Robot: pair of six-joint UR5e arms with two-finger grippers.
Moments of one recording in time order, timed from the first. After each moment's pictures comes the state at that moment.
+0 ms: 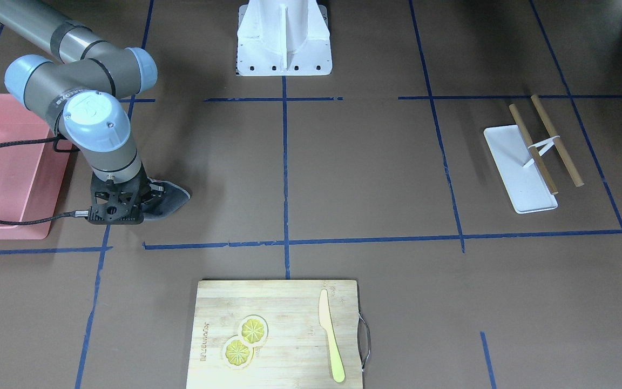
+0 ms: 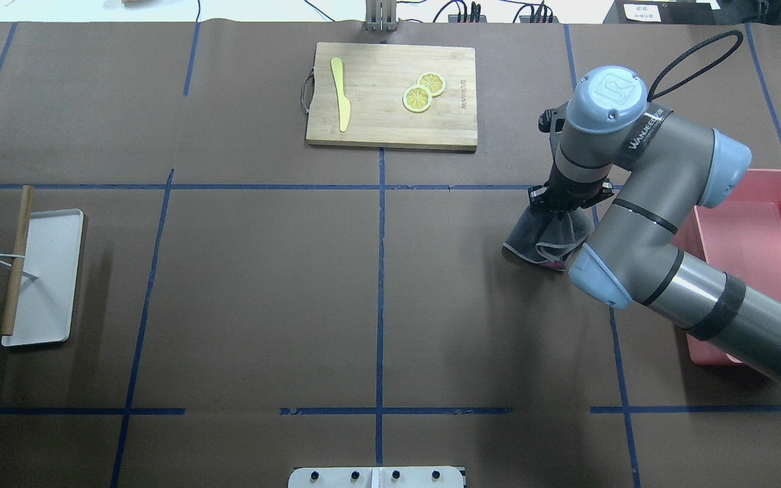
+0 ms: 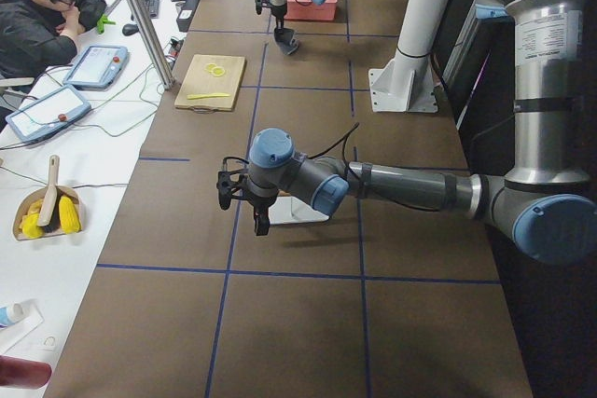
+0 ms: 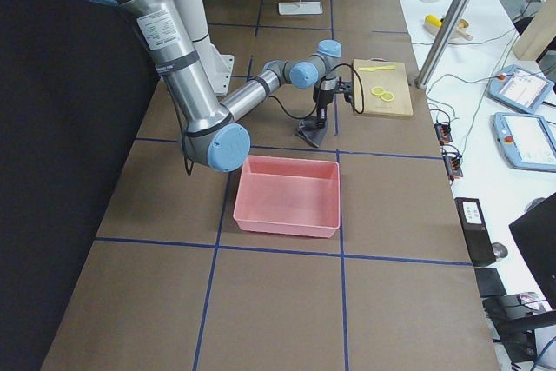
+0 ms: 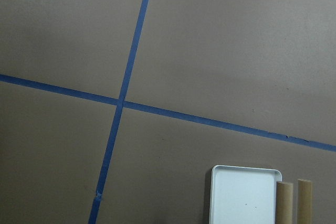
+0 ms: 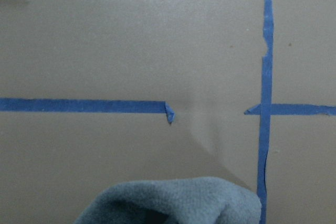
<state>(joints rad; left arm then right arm) -1.42 -1.46 -1.77 -1.97 -2.34 -0.66 0.77 -1.07 1.60 -1.66 1.96 0.87</state>
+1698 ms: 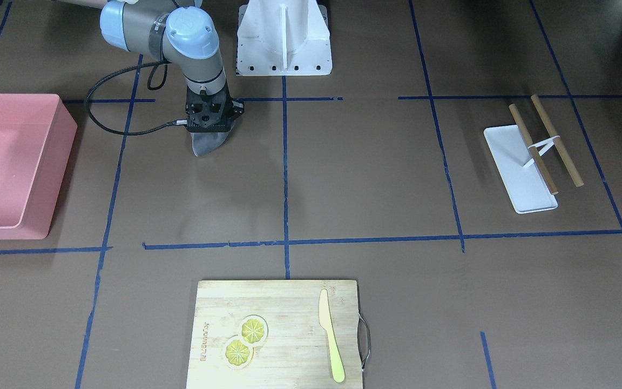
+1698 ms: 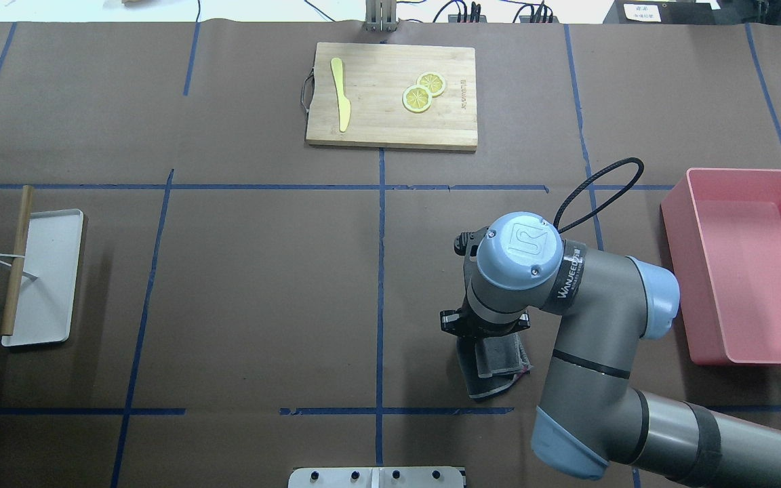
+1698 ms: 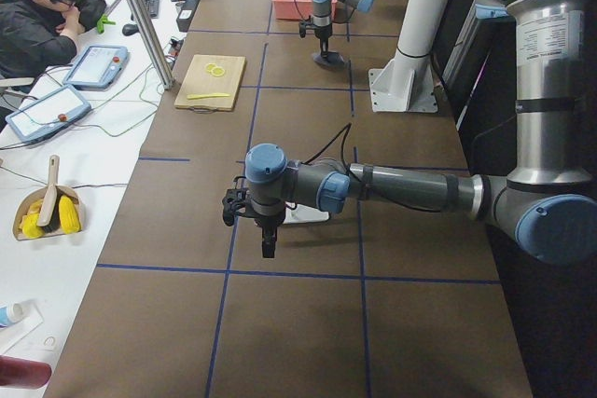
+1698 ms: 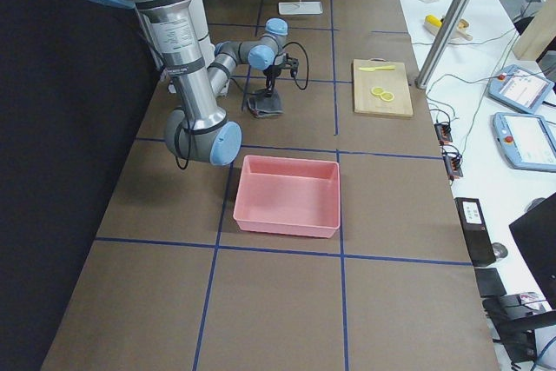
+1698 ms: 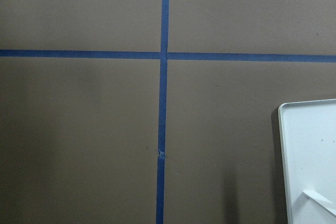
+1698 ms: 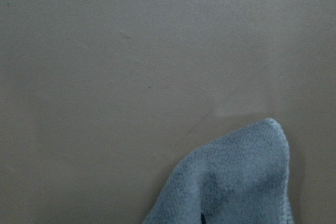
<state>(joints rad) -1.42 -1.46 -1.77 -1.69 -2.30 -0.27 0.43 -1.11 1.86 -1.66 1.94 1.23</state>
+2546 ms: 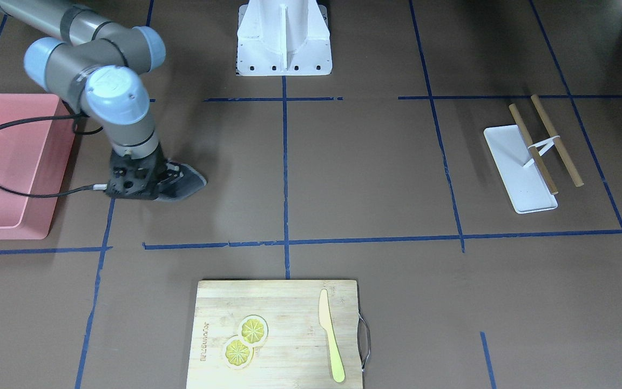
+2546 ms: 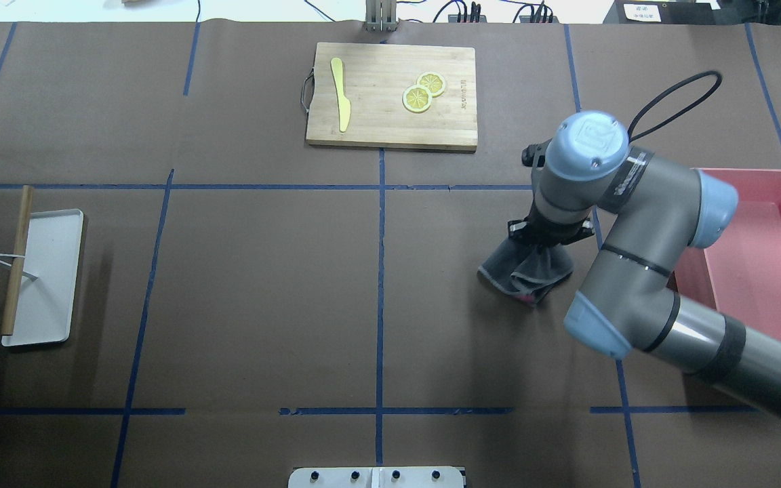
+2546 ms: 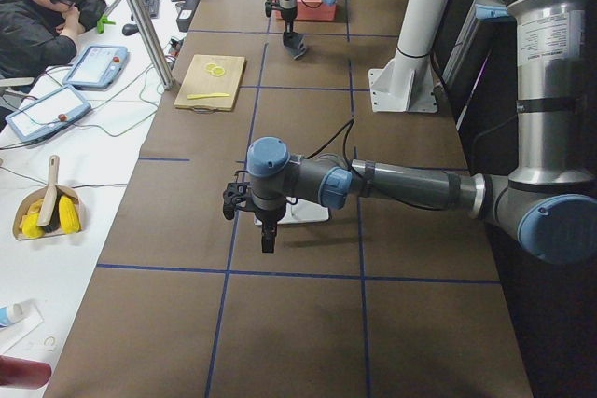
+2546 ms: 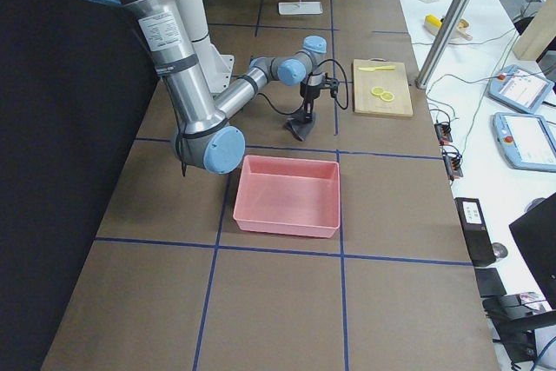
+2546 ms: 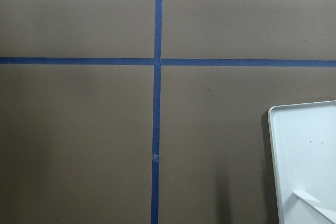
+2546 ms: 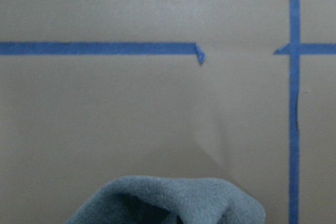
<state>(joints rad) -1.43 -1.45 -1.80 -1.69 -2.30 -0.27 0.73 -1.12 1.69 -1.66 1.95 0.98</state>
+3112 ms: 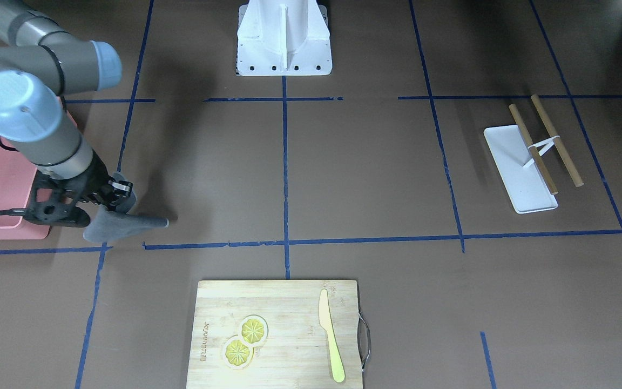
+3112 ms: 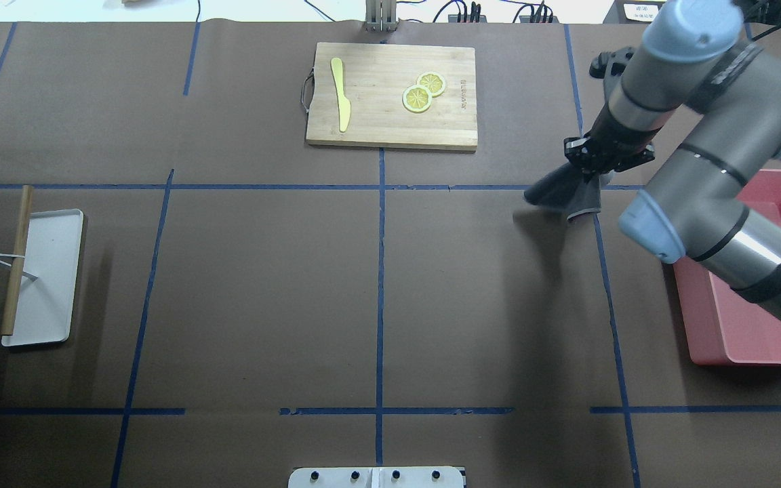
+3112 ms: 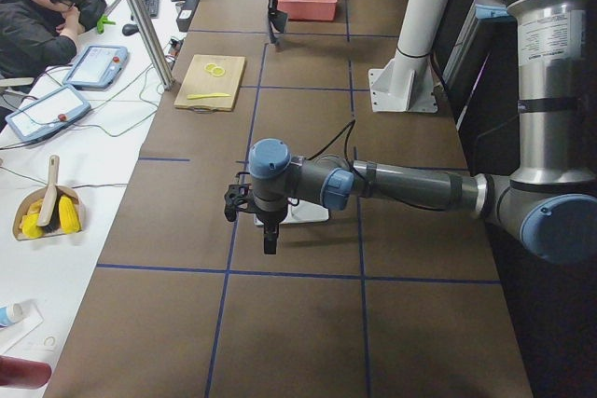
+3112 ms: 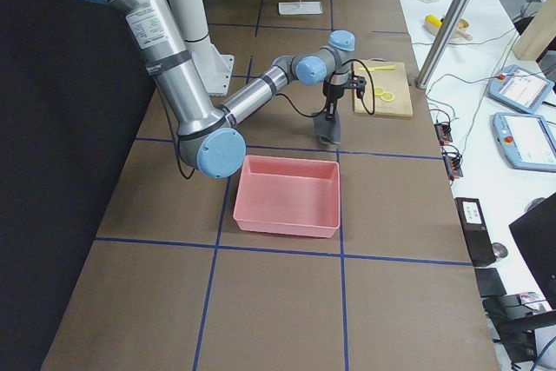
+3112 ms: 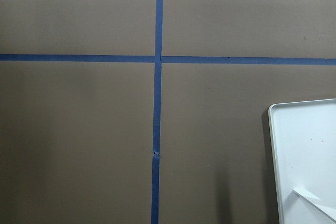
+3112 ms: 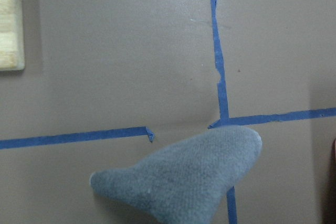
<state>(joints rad) -1.43 -1.44 -1.80 -1.69 -2.30 -0.28 0.92 -1.11 1.75 -1.70 2.13 0.91</state>
